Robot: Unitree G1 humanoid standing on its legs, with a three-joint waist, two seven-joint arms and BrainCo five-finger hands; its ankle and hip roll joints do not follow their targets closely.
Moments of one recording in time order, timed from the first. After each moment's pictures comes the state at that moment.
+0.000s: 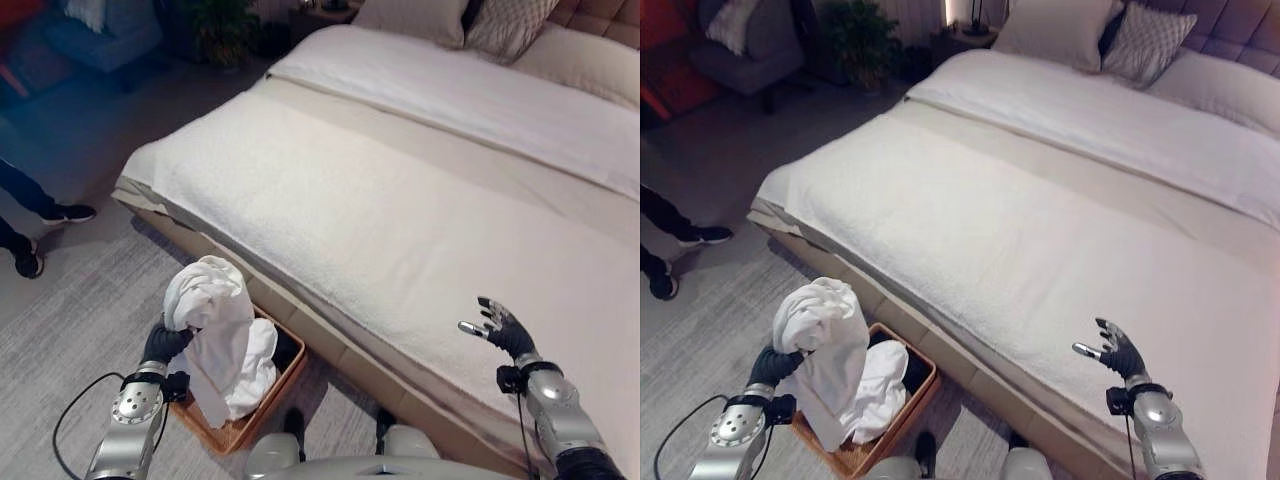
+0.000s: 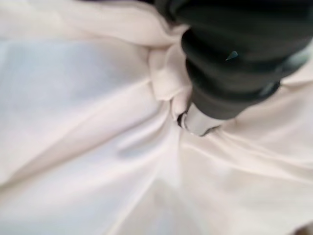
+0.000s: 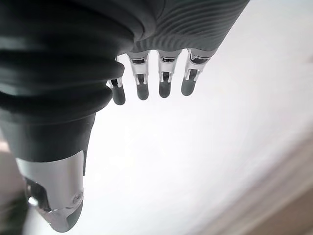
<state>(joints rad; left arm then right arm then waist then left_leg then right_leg) 0.19 0.44 0.11 0.30 -0.12 -0.12 0.11 0.11 -0.41 -0.07 0.62 0.12 -0.08 -0.01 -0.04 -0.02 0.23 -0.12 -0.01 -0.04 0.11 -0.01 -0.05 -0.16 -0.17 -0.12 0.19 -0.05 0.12</state>
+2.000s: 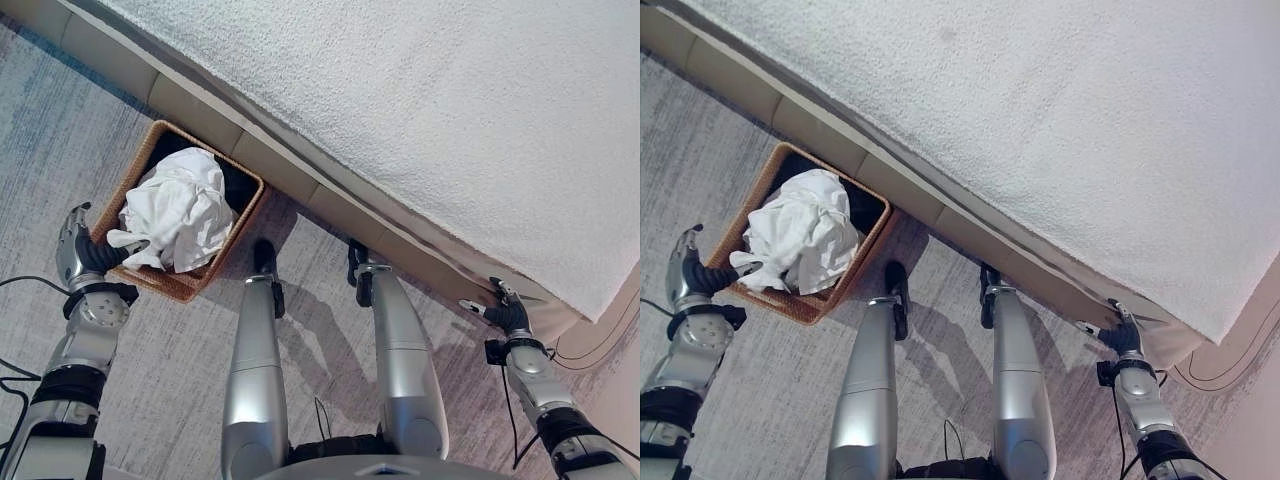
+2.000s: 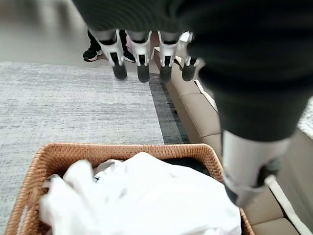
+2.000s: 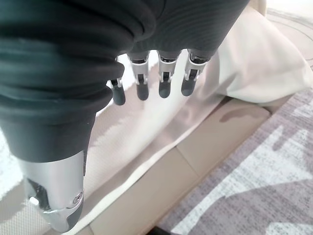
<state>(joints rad) -0.25 0.76 -0.02 0.60 0.11 -0.03 0.52 -0.11 -0.48 0.10 0.73 0.19 -0.19 -0.25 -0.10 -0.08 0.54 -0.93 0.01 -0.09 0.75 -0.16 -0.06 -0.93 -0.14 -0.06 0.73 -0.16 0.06</state>
